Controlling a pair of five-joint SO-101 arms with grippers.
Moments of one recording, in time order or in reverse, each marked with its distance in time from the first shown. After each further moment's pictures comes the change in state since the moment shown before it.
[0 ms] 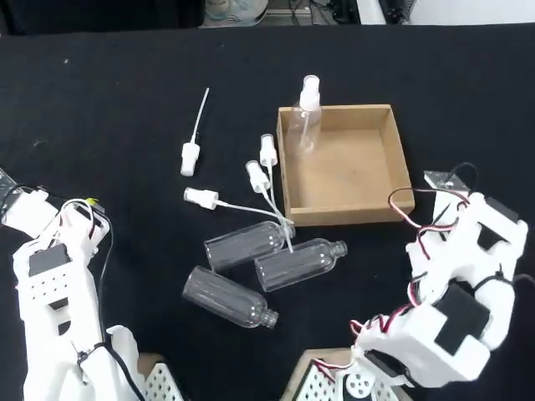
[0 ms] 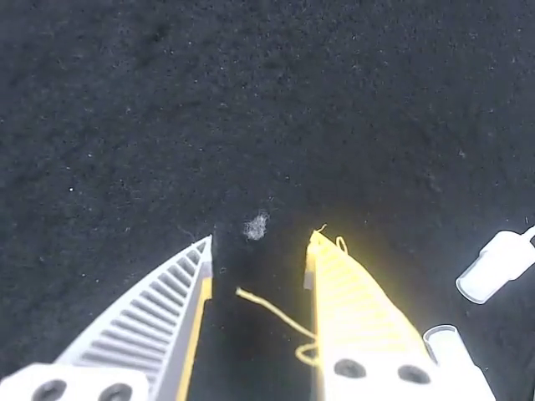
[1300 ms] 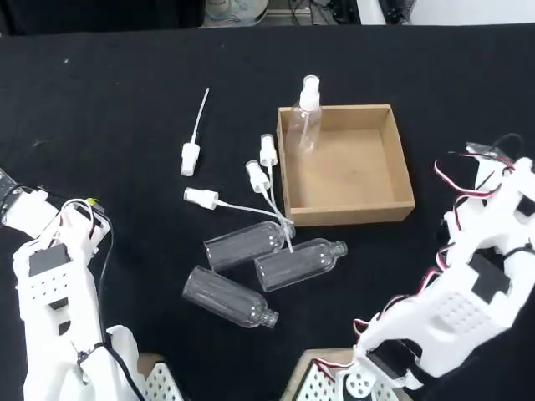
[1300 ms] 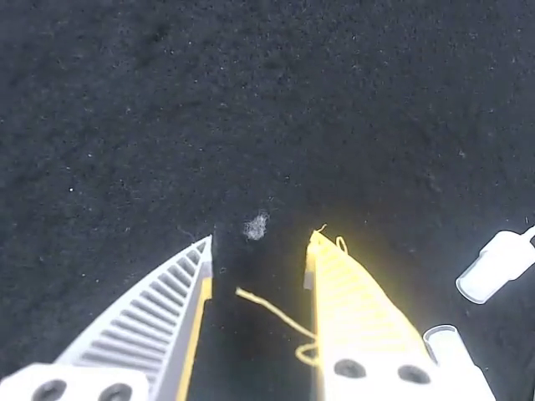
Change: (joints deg) left arm 0.0 0.0 0.0 0.0 0.0; right arm 3.8 22.0 -35.1 14.5 -0.6
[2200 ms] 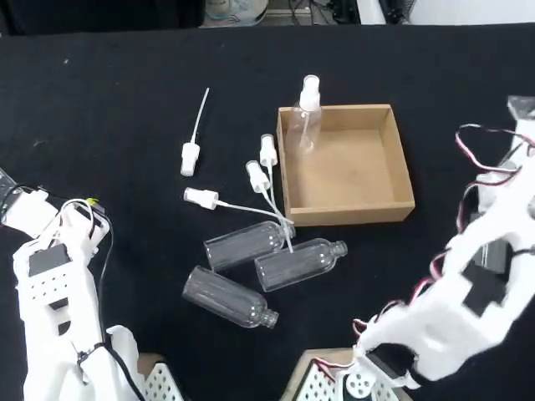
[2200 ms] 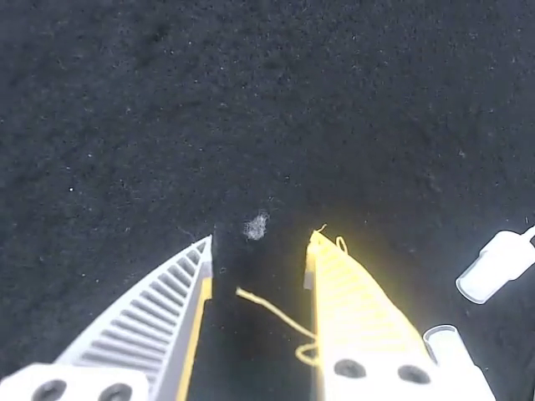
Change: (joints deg) left arm 0.0 0.0 0.0 0.0 0.0; right arm -1.8 -13.5 -8.0 -4.2 -3.3
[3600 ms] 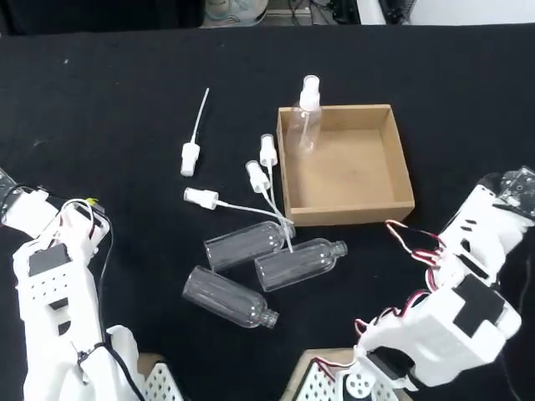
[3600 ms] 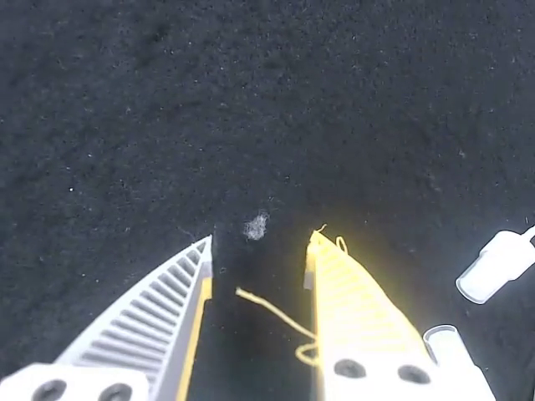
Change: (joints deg) left arm 0.0 0.0 0.0 0.0 0.0; right arm 2.8 -0.8 66.5 -120.1 -30.2
